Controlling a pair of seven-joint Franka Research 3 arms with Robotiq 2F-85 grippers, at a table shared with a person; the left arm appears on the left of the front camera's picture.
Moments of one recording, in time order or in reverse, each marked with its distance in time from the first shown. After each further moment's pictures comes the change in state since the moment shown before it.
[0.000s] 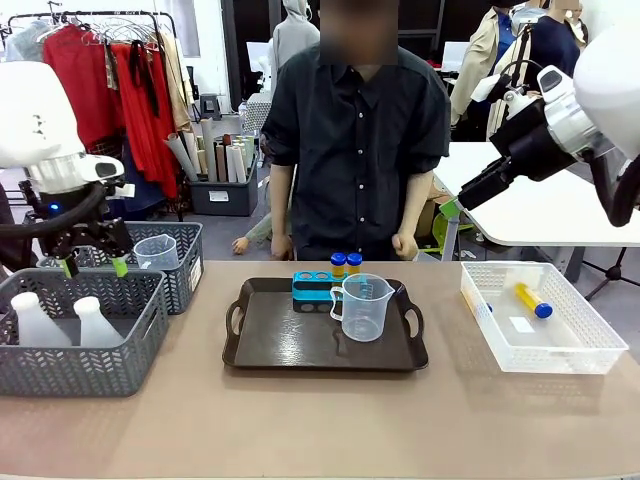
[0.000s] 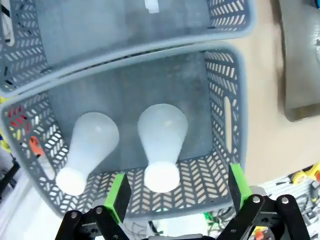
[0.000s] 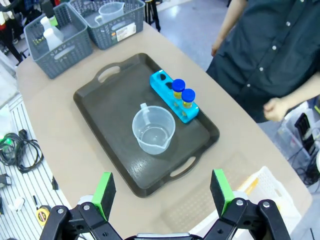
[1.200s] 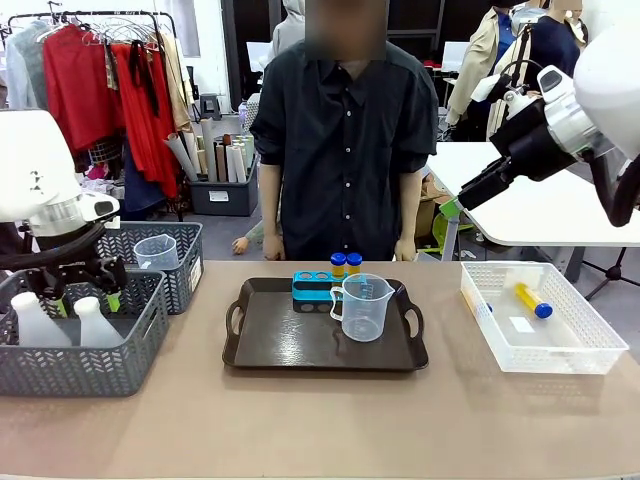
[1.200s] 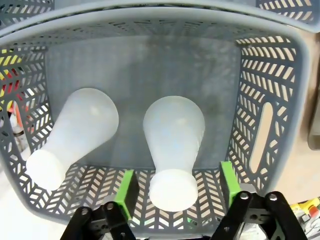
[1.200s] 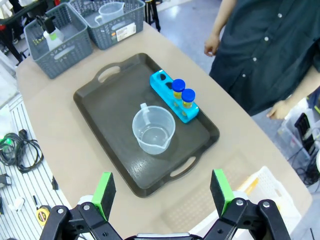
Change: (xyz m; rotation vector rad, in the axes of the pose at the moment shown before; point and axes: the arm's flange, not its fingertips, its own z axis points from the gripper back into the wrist) left arm -0.033 0.011 -0.052 0.045 -0.039 0.207; right arm 0.000 0.000 0.000 0.000 0.000 0.000
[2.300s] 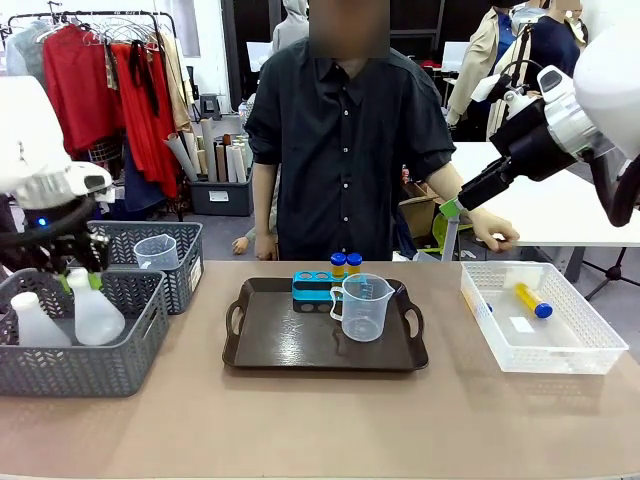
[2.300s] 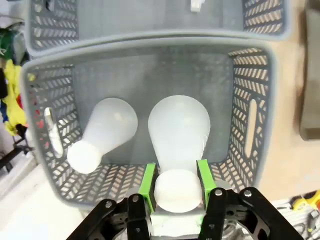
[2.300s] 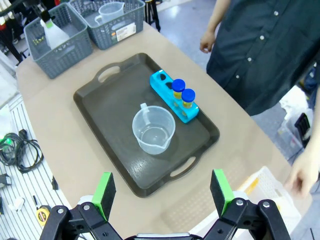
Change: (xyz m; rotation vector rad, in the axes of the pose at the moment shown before) left arm 0.000 0.002 0.060 0.029 -0.077 -0.075; right arm 0.000 0.000 0.000 0.000 0.000 0.000
